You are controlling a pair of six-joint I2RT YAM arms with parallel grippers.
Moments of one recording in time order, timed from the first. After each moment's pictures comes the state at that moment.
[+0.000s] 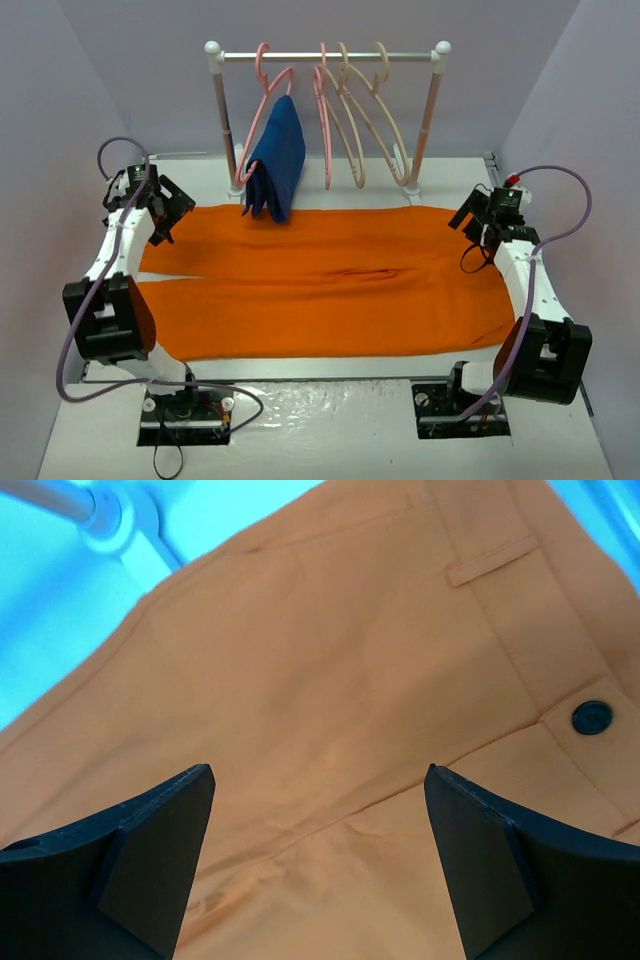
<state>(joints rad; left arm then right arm) 0.14 1.53 1.28 -0.62 -0.09 -0.71 -0.17 1.32 0.97 -0.41 0.08 0.45</state>
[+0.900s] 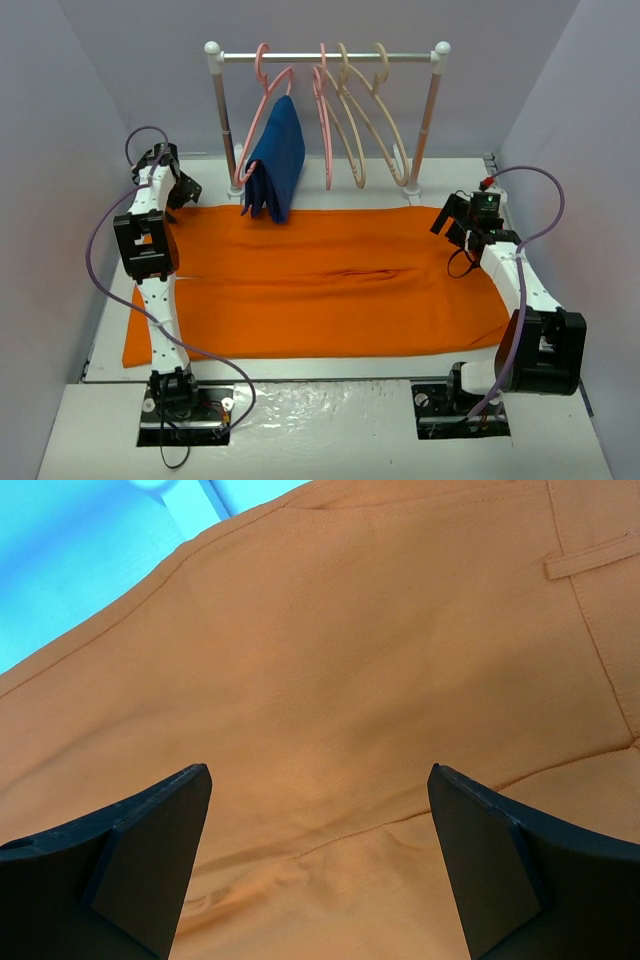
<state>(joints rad) 0.16 2.46 2.22 -0.93 -0.17 -0.78 -0.08 1.36 0.90 -0.29 0.05 0.41</state>
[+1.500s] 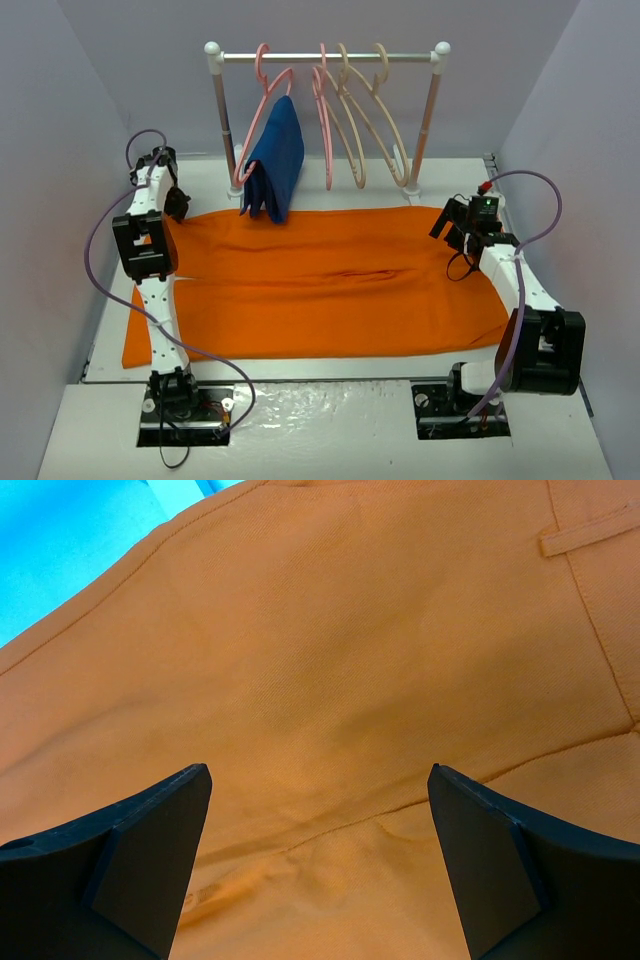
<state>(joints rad) 0.17 2.48 2.24 -1.05 -0.21 -0.71 -0.08 1.36 0.87 -0.29 0.05 0.41</state>
